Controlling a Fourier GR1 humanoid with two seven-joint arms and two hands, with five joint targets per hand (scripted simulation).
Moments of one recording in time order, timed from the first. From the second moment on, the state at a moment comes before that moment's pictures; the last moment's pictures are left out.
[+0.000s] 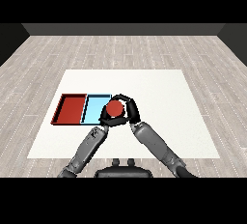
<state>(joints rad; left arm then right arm) -0.35 0.01 -0.44 -1.41 0.16 0.50 0.00 -0.54 0.00 0.53 -1.57 0.09 -0.52 0.05</state>
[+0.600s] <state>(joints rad) -0.32 0.01 -0.40 -1.46 0.15 0.49 -0.05 -0.54 -0.01 0.51 -1.58 0.11 -0.50 0.14</state>
